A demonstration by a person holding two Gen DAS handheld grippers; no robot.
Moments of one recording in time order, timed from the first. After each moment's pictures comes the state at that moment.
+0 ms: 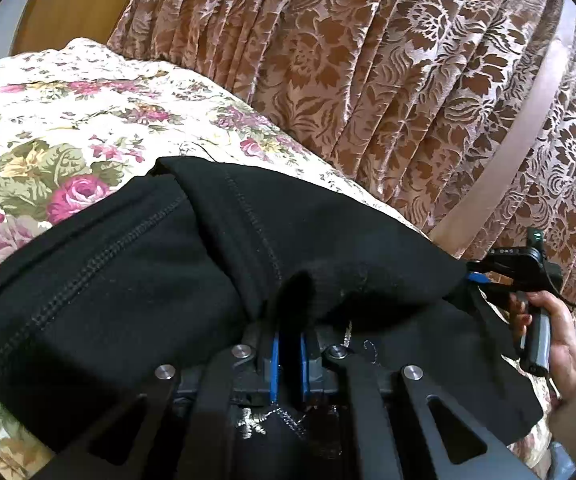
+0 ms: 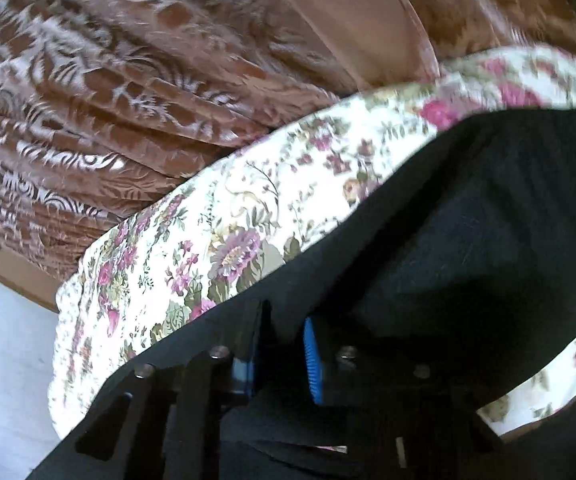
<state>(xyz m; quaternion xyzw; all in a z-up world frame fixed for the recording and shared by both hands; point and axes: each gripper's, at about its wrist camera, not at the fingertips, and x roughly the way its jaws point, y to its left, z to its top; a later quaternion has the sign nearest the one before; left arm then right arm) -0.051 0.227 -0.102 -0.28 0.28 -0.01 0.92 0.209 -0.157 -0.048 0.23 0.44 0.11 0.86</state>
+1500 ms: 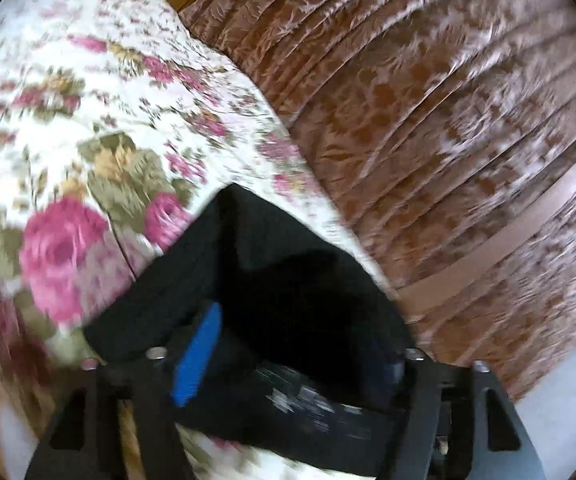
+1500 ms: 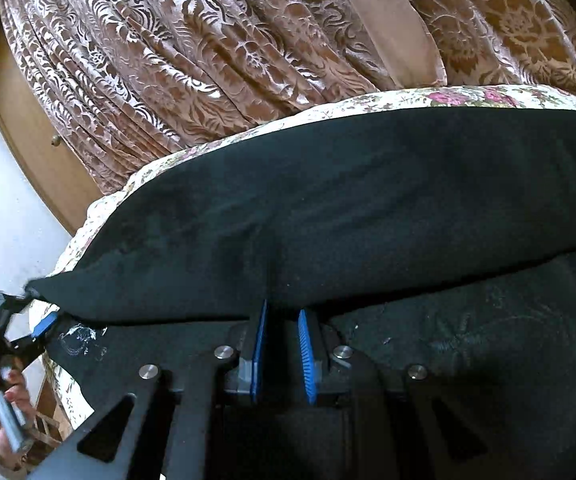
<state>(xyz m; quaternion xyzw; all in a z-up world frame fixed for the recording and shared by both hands) -0.104 0.299 -0.072 -0.46 0.24 -0.02 0.85 0.010 -0.150 -0.096 0.13 0.36 0.20 0.90</state>
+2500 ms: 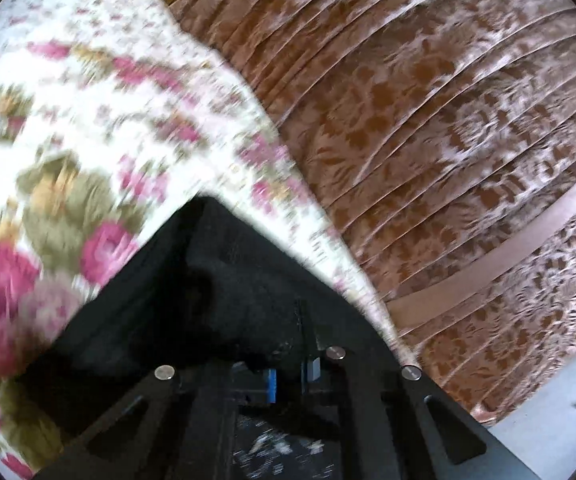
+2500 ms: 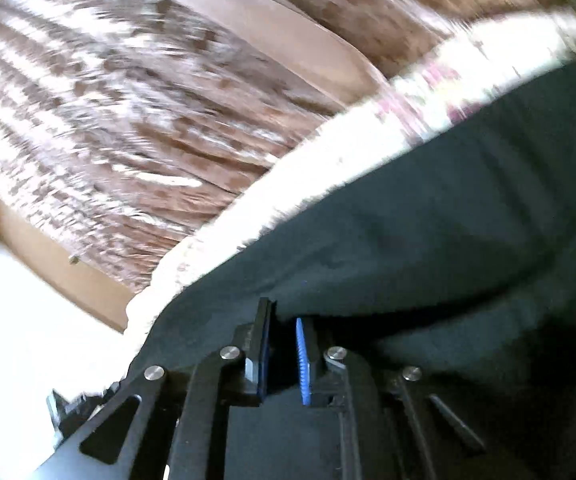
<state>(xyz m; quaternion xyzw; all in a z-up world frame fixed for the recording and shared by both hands) -0.050 0.303 -0.037 -0.46 0.24 -0.02 0.86 0.032 -0.226 -0.050 0.31 0.31 0.20 0.87</state>
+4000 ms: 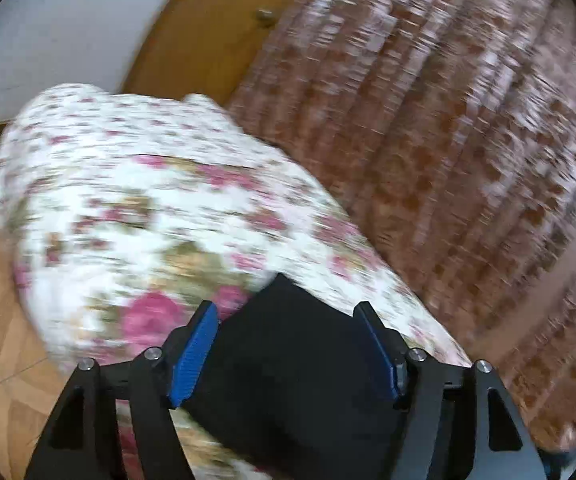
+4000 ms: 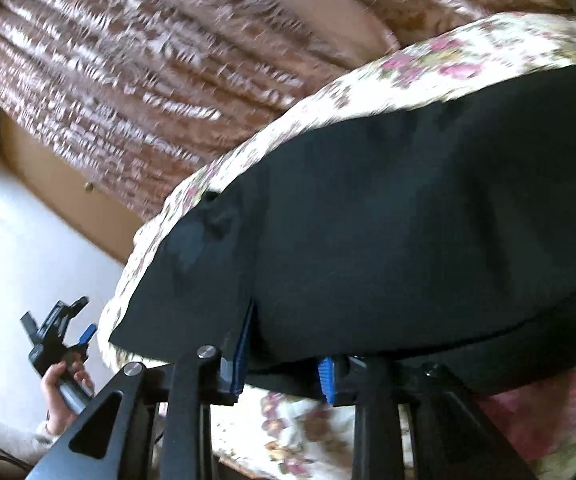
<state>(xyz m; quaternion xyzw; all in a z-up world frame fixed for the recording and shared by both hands) -0.114 0.273 -0.014 -0.34 0.19 0.16 0.91 -0.044 -0.255 -0.083 0.26 0.37 0.24 0.86</state>
